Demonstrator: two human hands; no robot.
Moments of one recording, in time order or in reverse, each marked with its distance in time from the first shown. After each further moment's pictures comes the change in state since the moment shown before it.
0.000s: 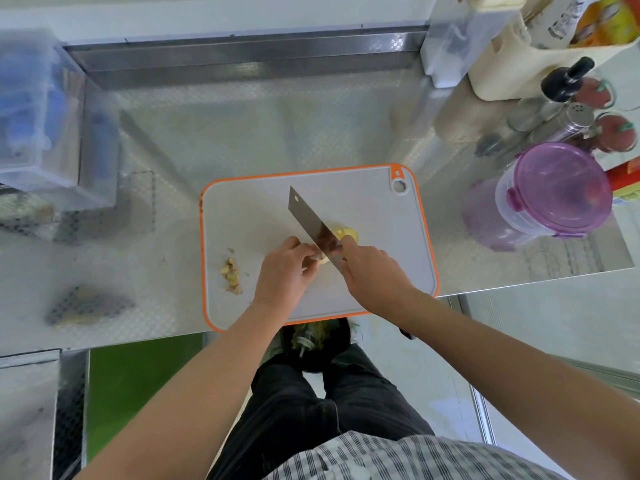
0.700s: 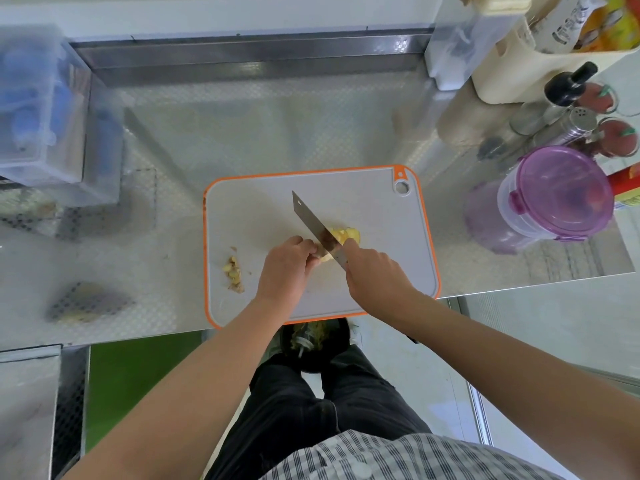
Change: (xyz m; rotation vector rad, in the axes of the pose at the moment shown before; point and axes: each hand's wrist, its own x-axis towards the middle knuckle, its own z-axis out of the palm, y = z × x) left_hand 0.004 0.000 -0.001 0.068 -0.062 -0.031; right_hand 0.000 -0.004 0.004 -0.064 -0.008 0.047
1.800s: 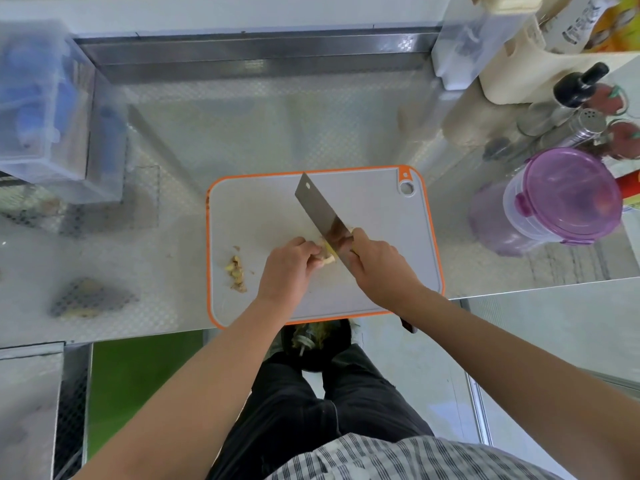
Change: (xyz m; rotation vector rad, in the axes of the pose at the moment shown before) left_hand -0.001 -0.003 -0.001 -0.034 -0.003 0.000; right_hand 0.008 0.011 -0.004 0.197 0.073 -0.066
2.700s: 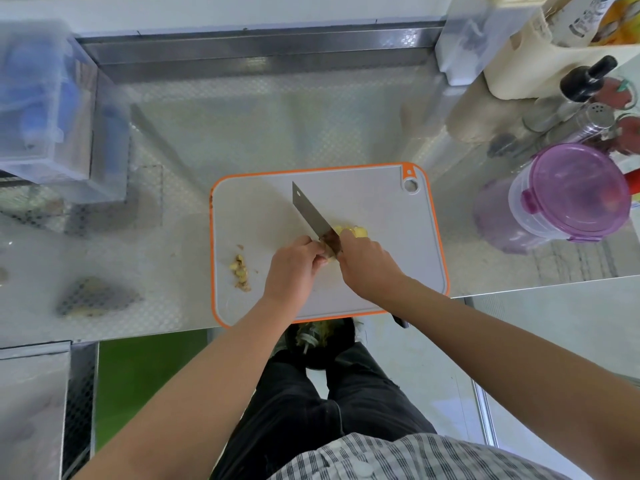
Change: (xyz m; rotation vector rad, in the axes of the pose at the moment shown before) left_hand 0.002 0.000 0.002 0.008 0.007 0.006; right_hand 0.018 -0.018 0.012 -0.102 -0.070 0.058
